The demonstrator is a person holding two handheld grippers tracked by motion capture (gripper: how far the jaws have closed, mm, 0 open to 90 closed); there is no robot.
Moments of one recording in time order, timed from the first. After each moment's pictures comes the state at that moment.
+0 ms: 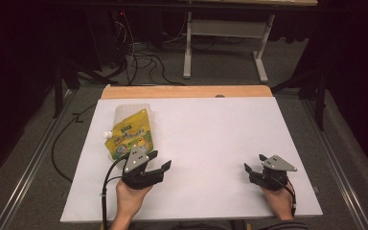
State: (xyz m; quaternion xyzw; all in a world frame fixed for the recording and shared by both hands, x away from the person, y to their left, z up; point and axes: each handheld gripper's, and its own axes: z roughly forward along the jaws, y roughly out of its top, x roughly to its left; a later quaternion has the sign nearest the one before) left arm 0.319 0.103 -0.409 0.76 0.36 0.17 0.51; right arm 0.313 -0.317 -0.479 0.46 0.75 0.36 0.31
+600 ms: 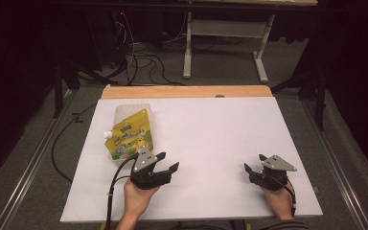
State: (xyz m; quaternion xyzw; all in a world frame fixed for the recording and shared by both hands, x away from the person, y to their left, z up) left arm 0.323 0.085 -0.418 0.77 0.35 0.15 0.52; right arm 0.314 -0.317 -0.480 0.46 0.75 0.36 0.31
